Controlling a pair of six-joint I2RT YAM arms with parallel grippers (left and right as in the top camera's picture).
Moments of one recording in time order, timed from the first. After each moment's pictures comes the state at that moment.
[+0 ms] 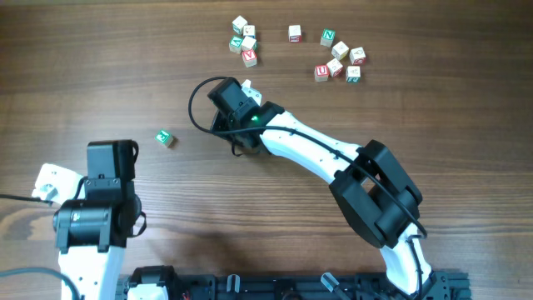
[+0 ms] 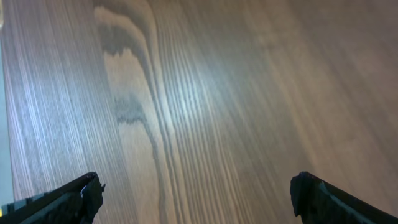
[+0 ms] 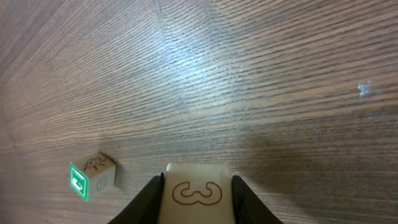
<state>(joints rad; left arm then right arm) 0.03 0.91 0.92 -1.16 -0.66 -1.15 0.80 2.15 1.57 -0.43 -0.05 1.12</state>
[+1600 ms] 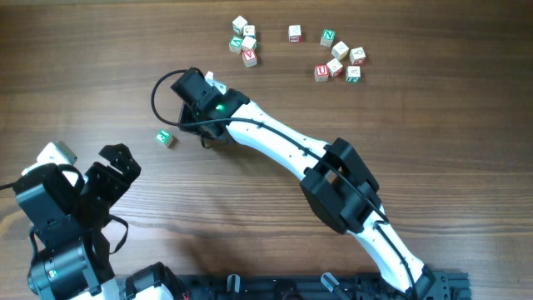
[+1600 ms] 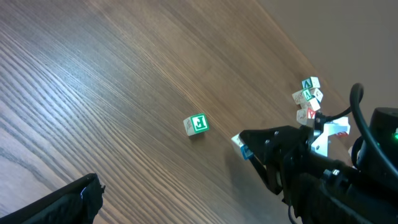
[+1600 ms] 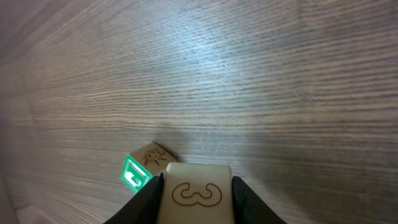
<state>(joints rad) 0.44 0.72 0.90 -0.93 0.18 -0.46 0.87 2.39 2.02 -0.63 -0.10 1.08</state>
